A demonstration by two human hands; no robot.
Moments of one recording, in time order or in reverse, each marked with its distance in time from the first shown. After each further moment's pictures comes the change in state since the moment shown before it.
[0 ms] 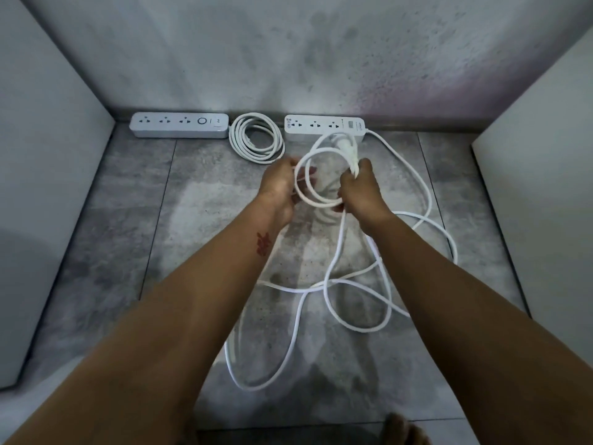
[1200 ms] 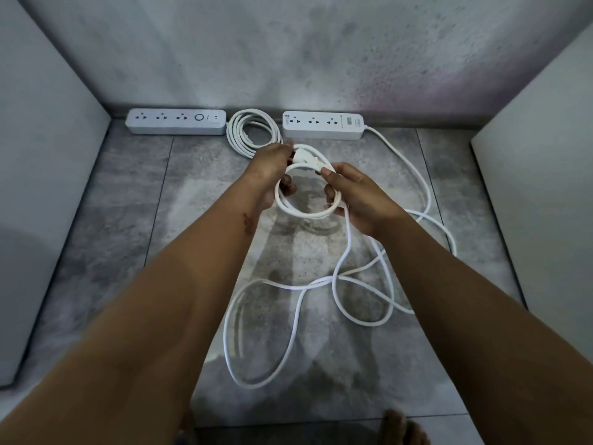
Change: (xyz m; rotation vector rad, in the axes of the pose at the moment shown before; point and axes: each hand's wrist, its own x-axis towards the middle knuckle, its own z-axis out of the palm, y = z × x) left_hand 0.011 0.023 -0.014 0.264 -0.034 0.039; right_hand -0.005 0.010 -0.012 0.393 -0.458 0.016
